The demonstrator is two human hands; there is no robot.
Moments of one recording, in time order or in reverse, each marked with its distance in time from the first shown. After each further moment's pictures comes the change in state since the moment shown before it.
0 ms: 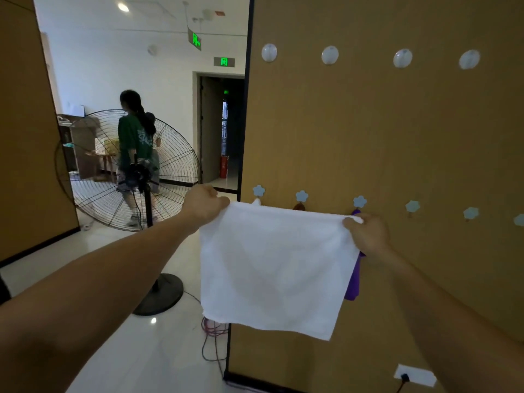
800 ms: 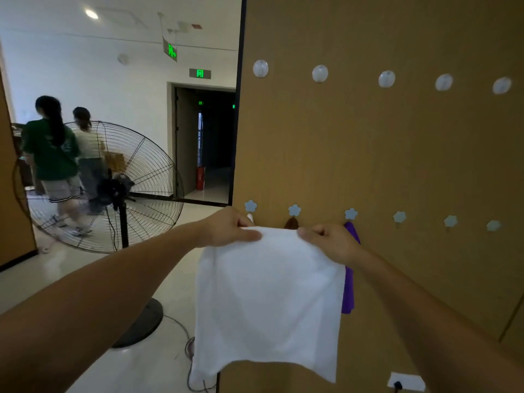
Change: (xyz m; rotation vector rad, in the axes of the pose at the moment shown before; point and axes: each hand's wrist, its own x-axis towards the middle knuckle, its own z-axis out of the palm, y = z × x) left_hand 0.026 0.002 0.004 0.050 -0.705 0.438; right_hand -0.025 -0.062 0.051 -0.178 -0.422 -0.220
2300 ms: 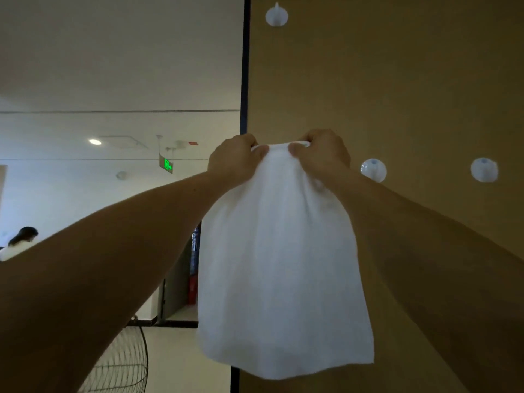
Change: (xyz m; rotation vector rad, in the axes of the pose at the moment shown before) left_hand 0.393 0.031 -0.326 0.488 1.034 0.357; right_hand 0.482 -0.202 -0.138 -0.261 0.869 -0.376
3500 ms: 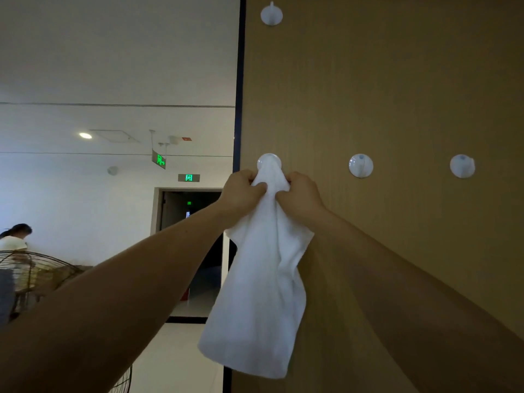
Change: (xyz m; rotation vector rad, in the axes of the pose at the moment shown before) left_hand -0.076 0.015 0.022 -0.503 -0.201 -0.224; right_hand -0.082 0.021 0.031 0.195 -0.248 0.036
